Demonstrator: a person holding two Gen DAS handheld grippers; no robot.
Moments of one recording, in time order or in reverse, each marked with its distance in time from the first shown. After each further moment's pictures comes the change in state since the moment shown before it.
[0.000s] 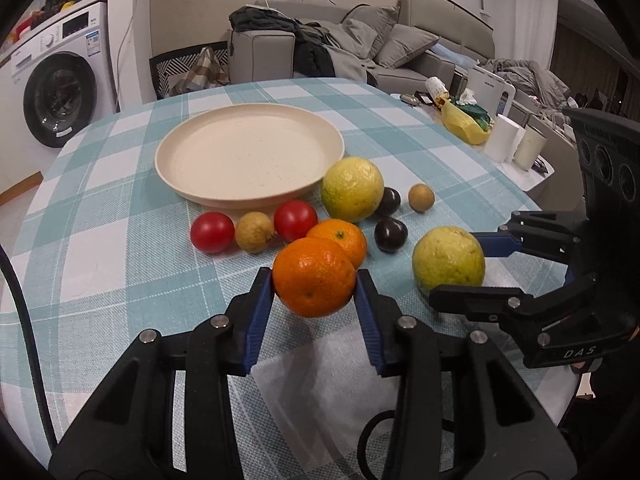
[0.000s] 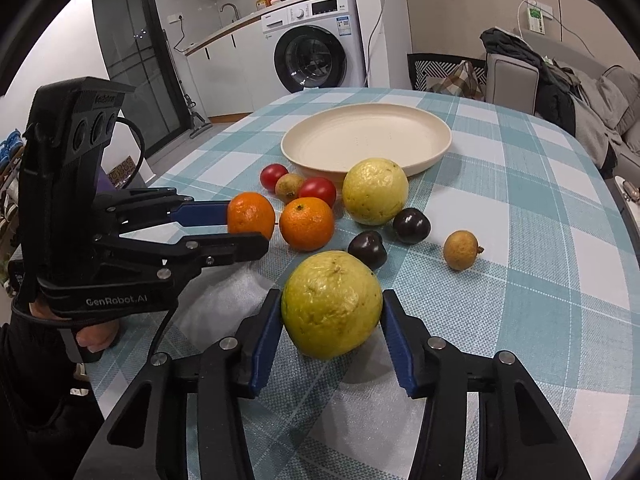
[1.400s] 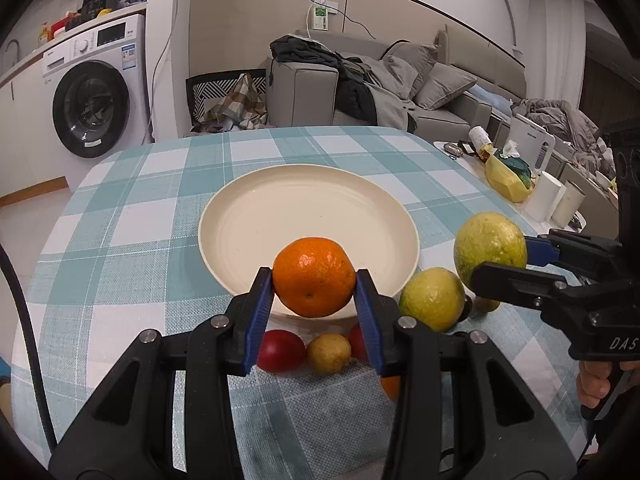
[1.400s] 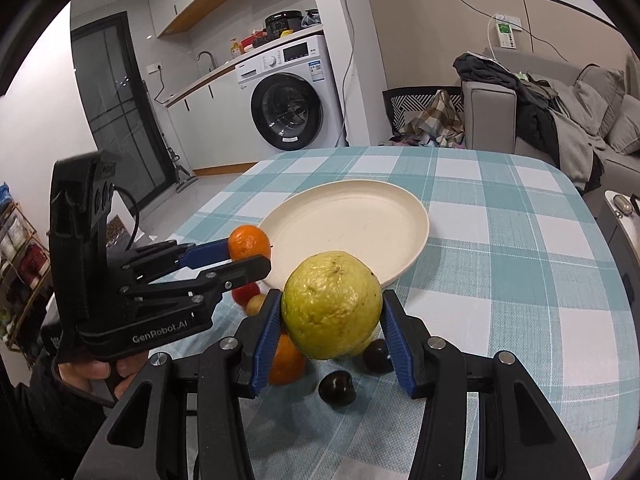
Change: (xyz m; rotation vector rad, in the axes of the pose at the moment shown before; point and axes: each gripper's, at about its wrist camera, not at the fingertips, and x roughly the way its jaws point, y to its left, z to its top) left arm 0.031 0.048 0.063 -0.078 -0.121 0.110; right arm 0.007 -0.029 0.075 0.104 -0.142 -0.034
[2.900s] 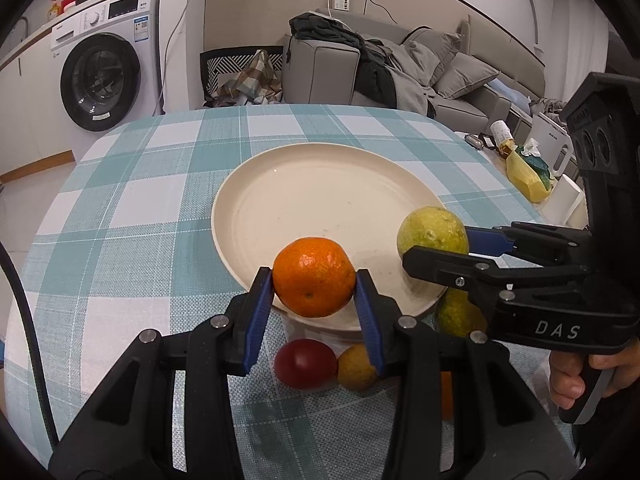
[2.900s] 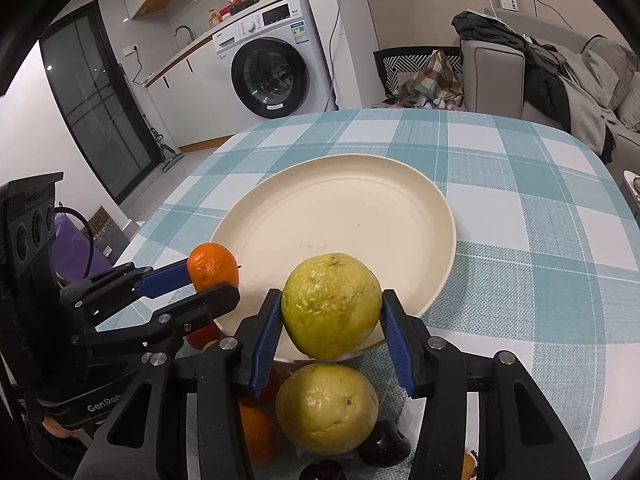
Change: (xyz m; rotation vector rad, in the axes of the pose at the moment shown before) left arm 0.033 0.021 0.002 -0.059 0.076 0.031; right arm 0.084 -0.011 0.031 0.039 0.145 -0.013
